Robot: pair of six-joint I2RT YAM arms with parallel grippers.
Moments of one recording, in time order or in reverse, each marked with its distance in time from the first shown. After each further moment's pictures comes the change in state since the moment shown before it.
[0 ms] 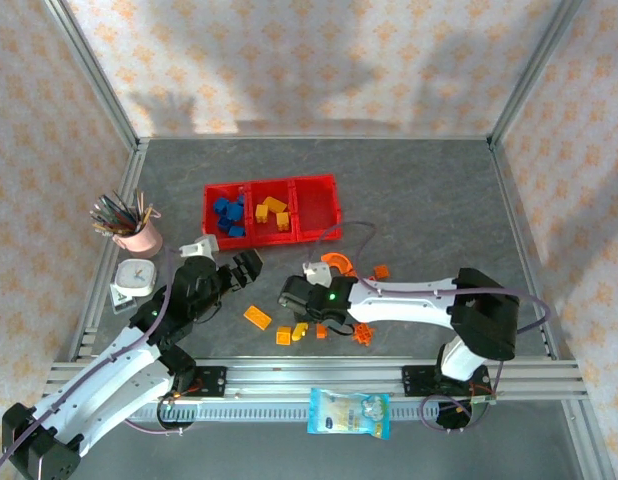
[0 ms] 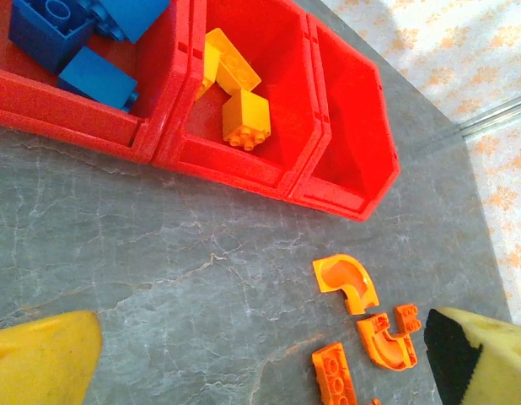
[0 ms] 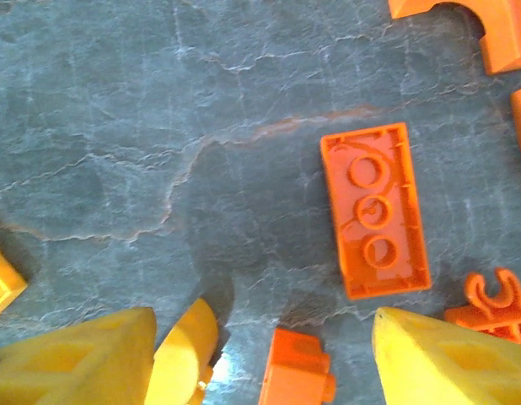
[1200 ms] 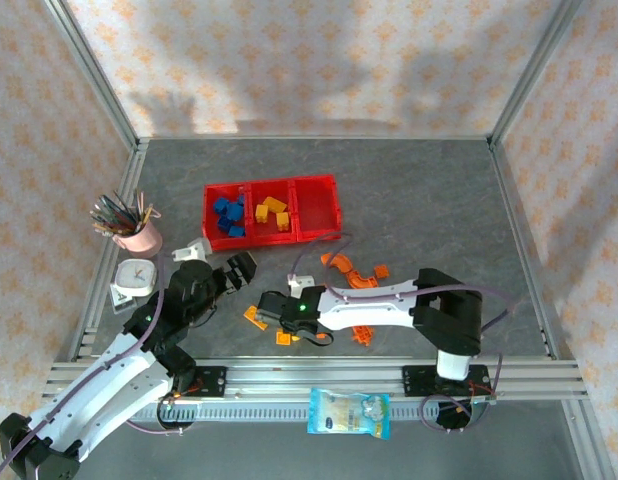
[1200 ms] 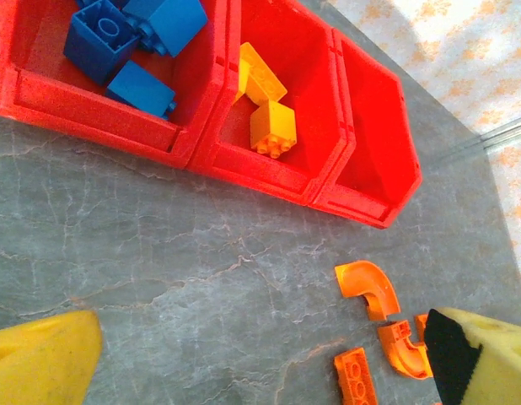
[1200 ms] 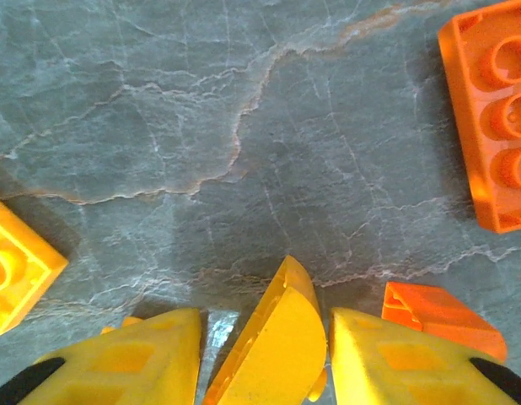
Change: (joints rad) left arm 0.000 -0.064 0.000 -0.091 -0.052 0.001; right arm 0.084 0.201 0.158 -0.077 -0.024 0.189
